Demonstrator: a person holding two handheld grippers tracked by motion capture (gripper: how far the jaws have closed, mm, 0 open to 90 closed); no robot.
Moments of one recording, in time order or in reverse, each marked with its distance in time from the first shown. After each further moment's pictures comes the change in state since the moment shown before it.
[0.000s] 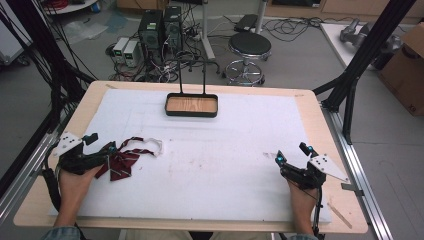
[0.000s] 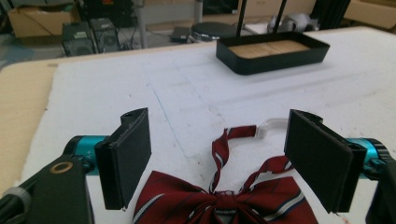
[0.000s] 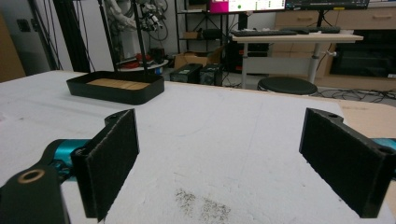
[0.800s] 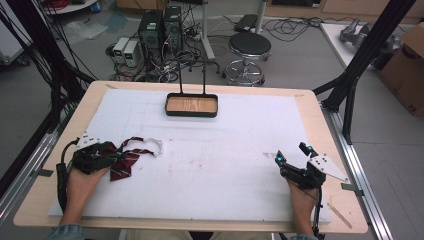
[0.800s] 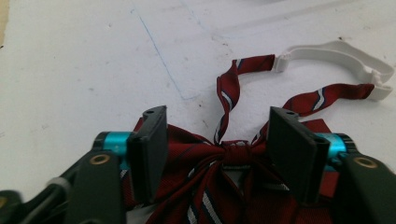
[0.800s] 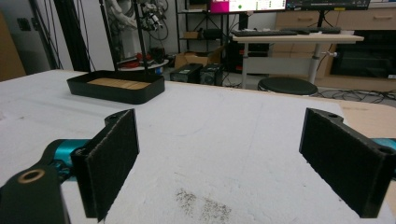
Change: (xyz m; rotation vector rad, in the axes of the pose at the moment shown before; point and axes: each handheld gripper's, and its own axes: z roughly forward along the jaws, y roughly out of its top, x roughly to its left) left arm -0.001 -0.015 0.029 0.277 0.003 0.041; right arm 0.000 0.000 0.000 0.001 0.003 -0.002
